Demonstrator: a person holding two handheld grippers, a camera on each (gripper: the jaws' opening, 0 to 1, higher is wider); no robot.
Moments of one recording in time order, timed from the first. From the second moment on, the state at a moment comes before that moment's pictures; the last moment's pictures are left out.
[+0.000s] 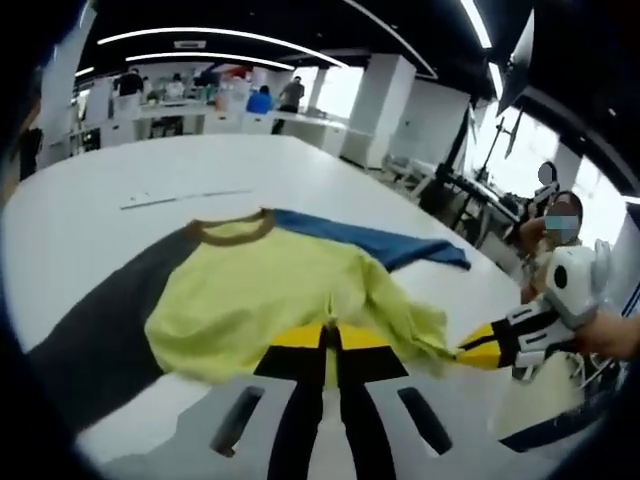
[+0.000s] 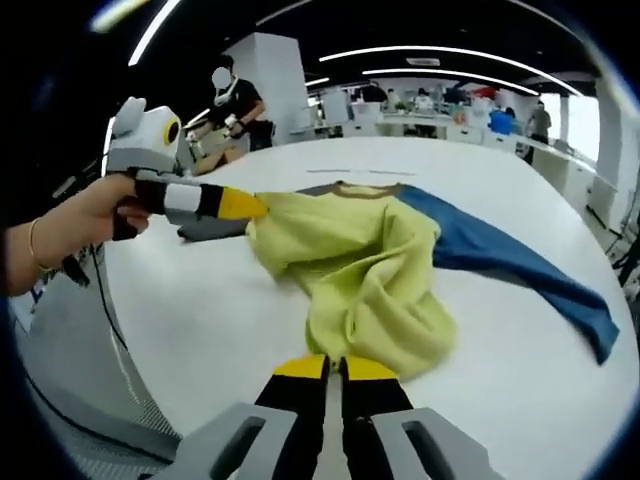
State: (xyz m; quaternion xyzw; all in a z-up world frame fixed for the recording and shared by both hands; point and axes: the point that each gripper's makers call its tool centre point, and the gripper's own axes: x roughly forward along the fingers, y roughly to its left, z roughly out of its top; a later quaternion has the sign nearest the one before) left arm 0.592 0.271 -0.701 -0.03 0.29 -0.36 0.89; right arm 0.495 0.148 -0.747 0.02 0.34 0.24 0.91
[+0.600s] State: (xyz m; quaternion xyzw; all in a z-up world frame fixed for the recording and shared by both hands) left arm 0.560 0.322 -0.671 -0.01 0.27 -0.35 0.90; right arm 0.491 0.122 -0.717 0.02 0.33 0.23 0.92
